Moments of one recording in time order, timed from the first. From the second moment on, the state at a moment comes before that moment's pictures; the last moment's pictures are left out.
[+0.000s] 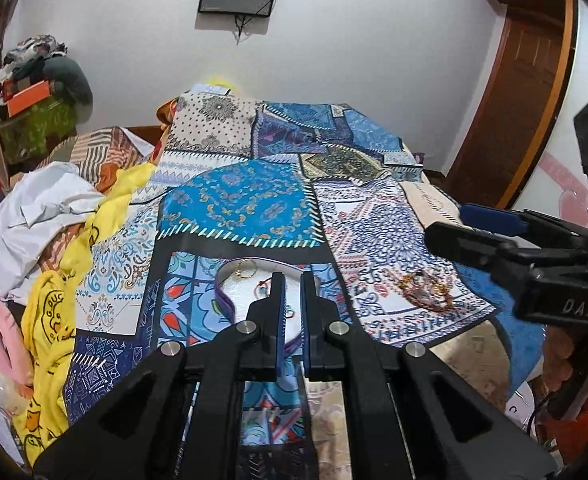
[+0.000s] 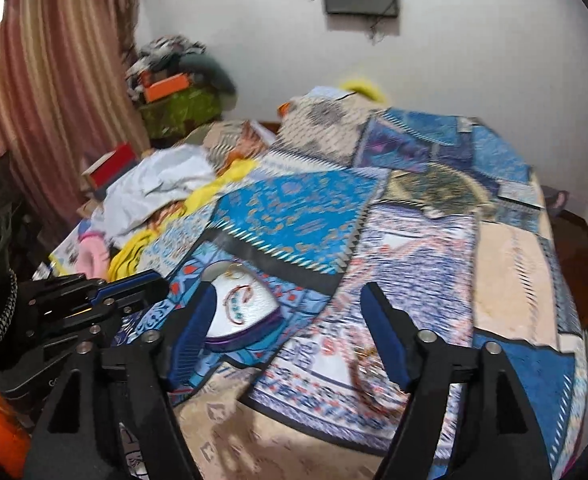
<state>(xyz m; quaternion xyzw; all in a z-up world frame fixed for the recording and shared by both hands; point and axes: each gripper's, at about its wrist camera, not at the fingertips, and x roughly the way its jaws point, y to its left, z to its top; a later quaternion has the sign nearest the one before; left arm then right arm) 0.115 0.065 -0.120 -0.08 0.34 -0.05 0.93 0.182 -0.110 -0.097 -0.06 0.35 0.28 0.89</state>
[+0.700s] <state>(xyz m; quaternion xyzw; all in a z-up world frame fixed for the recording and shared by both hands) 0.129 -0.010 -0.124 -0.05 0.37 -0.11 0.92 0.176 -0.210 -0.107 -0.02 0.38 0.15 0.91</state>
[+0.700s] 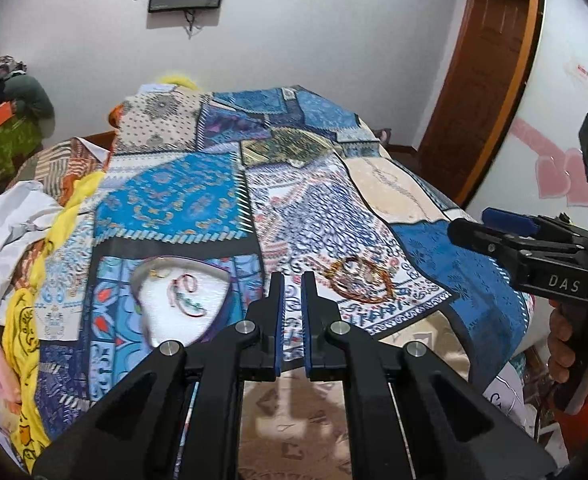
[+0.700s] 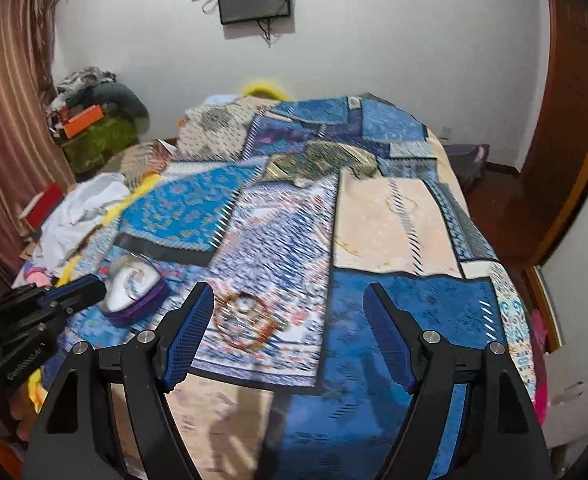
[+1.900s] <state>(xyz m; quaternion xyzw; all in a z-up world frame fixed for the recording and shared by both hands) 0.197 -0.066 -0.182 -0.04 0.43 -0.19 0.88 0.215 -0.210 -0.175 -0.04 0.45 0.27 0.85</state>
